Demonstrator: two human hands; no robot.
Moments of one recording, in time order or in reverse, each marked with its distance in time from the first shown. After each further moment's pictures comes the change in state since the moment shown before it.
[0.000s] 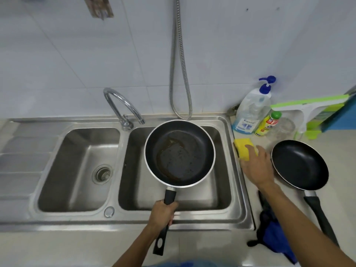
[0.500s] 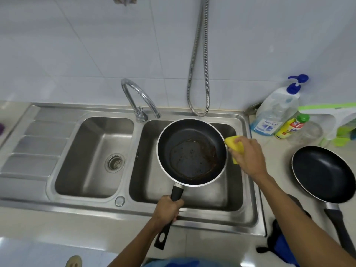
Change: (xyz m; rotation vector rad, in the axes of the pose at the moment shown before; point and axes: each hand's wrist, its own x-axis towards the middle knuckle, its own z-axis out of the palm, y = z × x) left_hand 0.000 0.001 -0.017 0.053 -0.031 -0.004; right_hand 0.026 -0.085 -0.022 0.388 -0.168 -0.102
